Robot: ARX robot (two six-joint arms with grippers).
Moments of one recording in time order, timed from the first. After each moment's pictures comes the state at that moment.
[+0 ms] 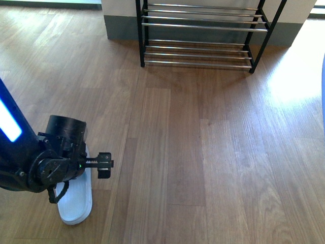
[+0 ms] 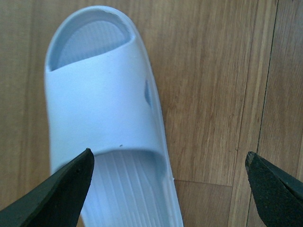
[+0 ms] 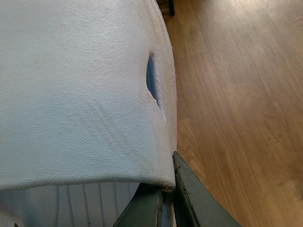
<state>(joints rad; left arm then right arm) -0.21 2.83 1.19 0.58 -0.15 -0.16 -0.20 1.15 0.25 0.37 0.02 0.24</state>
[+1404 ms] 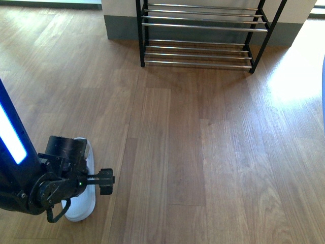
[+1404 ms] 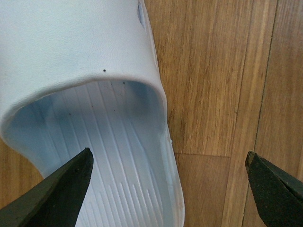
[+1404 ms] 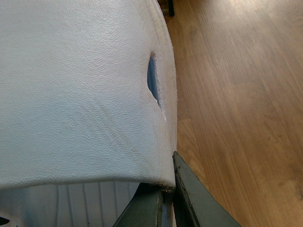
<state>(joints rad) -0.19 2.88 1.12 0.70 -0.06 -0.21 -0.20 1.15 0.25 0.37 0.02 0.24</state>
